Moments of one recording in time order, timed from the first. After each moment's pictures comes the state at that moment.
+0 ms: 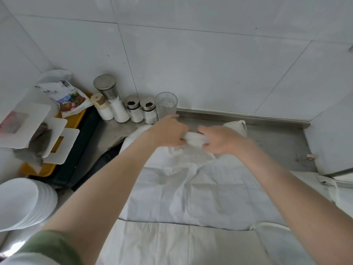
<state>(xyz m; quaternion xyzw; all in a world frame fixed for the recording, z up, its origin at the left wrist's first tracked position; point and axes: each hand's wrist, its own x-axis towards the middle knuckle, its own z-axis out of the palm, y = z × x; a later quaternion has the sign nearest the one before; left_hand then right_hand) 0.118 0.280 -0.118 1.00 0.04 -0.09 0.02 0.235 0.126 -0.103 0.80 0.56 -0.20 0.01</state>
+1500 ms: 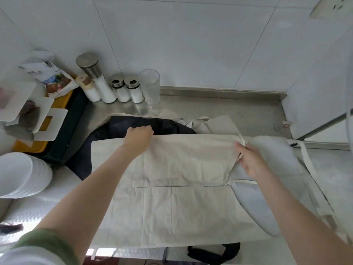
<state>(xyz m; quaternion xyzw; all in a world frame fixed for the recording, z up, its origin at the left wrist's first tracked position) 0.033 0.235 -0.186 0.95 0.30 -0.09 0.08 0.221 -0.064 -0.204 0.71 -0.06 -0.36 -0.60</state>
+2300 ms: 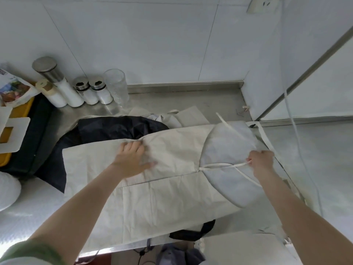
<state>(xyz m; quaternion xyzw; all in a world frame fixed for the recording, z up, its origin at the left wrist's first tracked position) 0.002 0.163 -0.211 0.98 0.12 -0.12 0.03 0.215 -0.176 -0.181 0.82 -0.27 -0.13 -0.49</state>
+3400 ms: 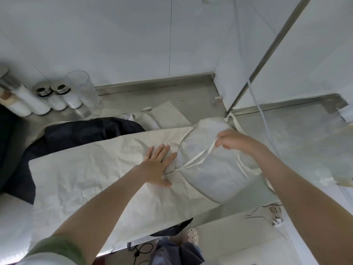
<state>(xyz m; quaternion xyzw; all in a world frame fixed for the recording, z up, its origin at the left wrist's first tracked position) 0.069 0.035 -0.213 0.95 -0.05 -0.30 0.04 0.234 -0.192 -0.114 0.89 0.11 -0.38 -0.22</state>
